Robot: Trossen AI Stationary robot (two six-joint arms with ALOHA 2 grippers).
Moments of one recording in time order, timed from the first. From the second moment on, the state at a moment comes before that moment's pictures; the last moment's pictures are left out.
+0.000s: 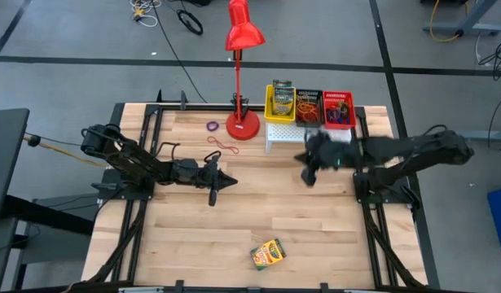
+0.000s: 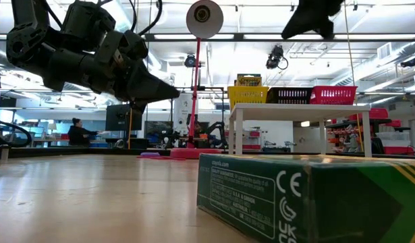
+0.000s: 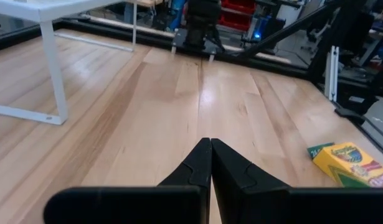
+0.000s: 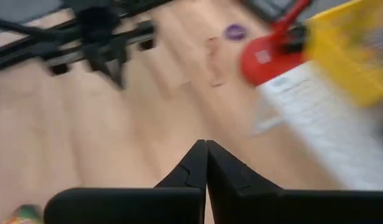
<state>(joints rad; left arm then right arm) -0.08 1.56 0.31 1.07 -0.11 -0.19 0.14 1.11 1.03 -0.65 0.36 0.48</state>
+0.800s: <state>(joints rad) -0.28 1.56 0.31 1.20 -0.29 -0.15 0.61 1.53 0.84 -0.16 0.36 1.13</state>
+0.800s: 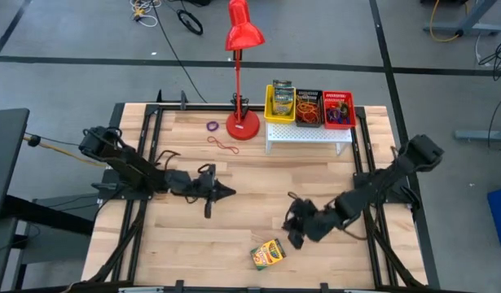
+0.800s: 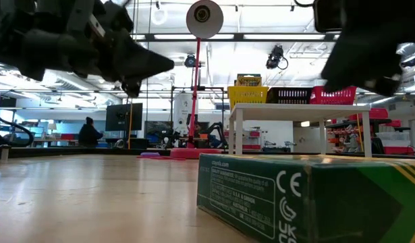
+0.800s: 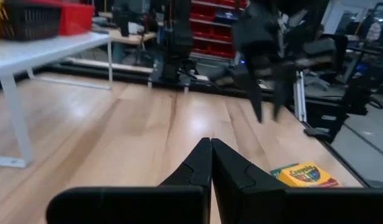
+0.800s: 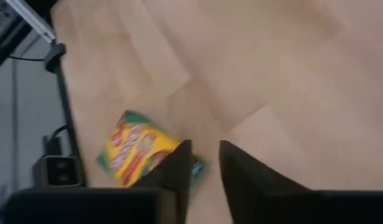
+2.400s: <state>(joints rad) -0.36 1.56 0.39 0.97 -0.26 -0.43 0.66 1.78 1.30 -0.80 0.63 0.84</state>
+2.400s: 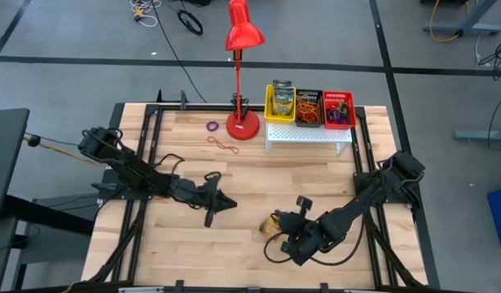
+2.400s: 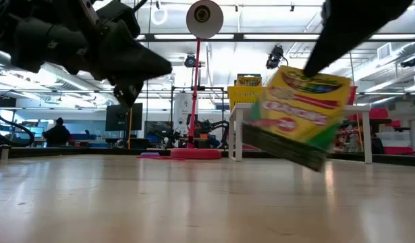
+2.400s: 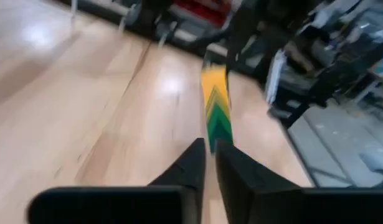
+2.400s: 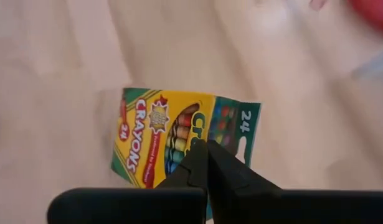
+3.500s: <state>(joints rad) -0.36 2.03 0.83 0.98 -0.40 -0.35 0.62 1.81 1.30 -0.64 0.89 0.37</state>
